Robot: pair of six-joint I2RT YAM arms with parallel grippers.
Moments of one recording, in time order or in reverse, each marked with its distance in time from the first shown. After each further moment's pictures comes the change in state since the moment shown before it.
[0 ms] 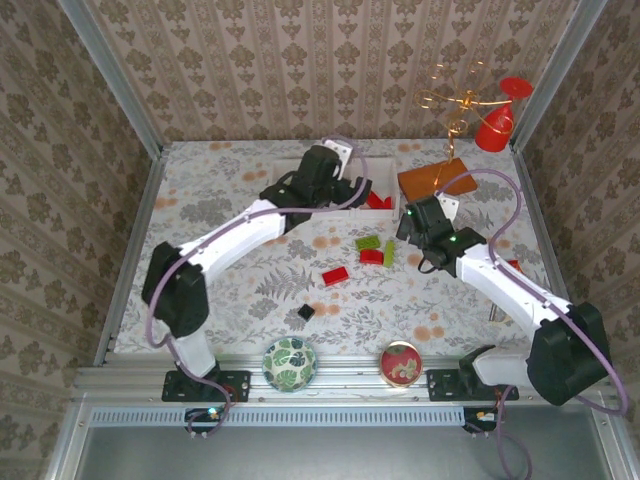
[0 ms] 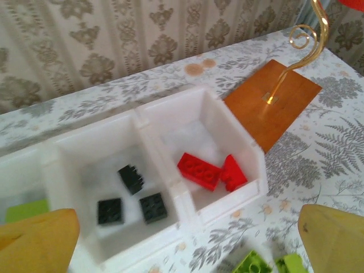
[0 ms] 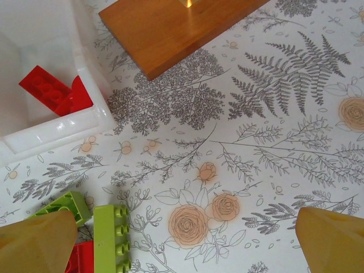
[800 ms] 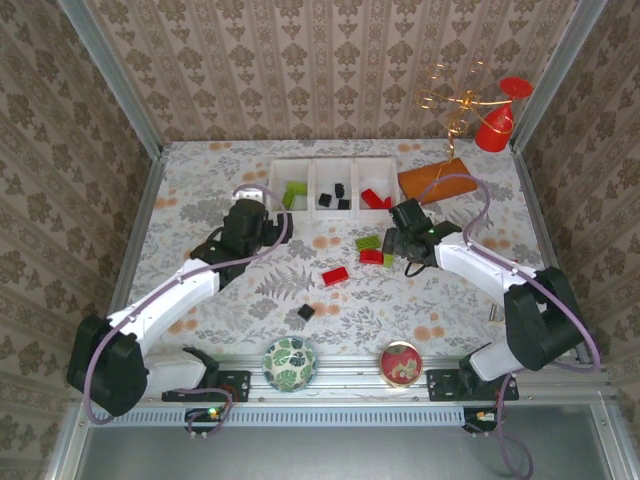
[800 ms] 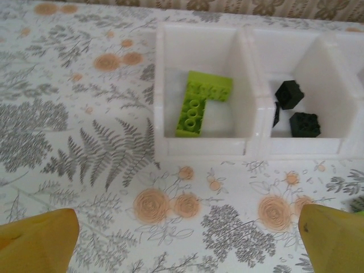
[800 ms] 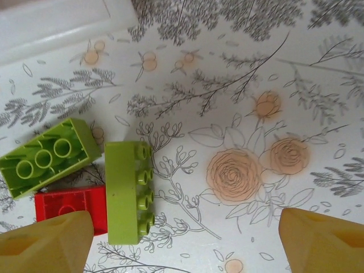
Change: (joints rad) left arm 0.200 -0.503 -0.654 0.045 -0.150 -0.203; right arm 0.027 0.208 0.030 -0.020 -0.216 0.027
